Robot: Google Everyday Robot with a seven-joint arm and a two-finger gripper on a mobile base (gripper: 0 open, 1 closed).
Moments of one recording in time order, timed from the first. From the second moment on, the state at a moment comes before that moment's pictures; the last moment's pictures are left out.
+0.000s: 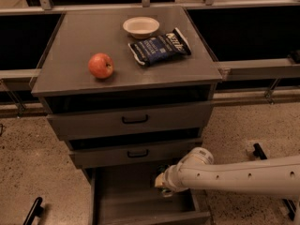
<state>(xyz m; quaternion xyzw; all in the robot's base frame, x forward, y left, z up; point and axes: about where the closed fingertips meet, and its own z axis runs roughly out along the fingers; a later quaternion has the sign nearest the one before) 0.485 -0.070 0.415 -0.98 0.06 -0.10 0.16</state>
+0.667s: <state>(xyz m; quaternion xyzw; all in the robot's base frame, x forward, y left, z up) 0.504 -0.058 0.378 -0.96 0.10 -0.08 0.26</state>
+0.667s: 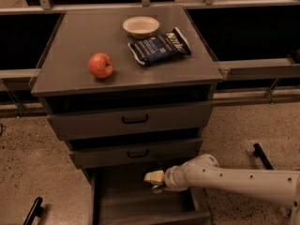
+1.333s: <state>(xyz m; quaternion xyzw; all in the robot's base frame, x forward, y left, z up) 0.482 -0.040 0.247 -0.95 0.09 -0.01 0.30</state>
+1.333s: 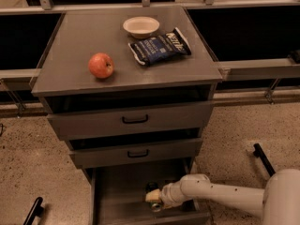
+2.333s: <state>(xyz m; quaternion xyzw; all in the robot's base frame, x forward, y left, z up) 0.500 -0.017 0.195 -0.93 0.13 -0.02 0.34</state>
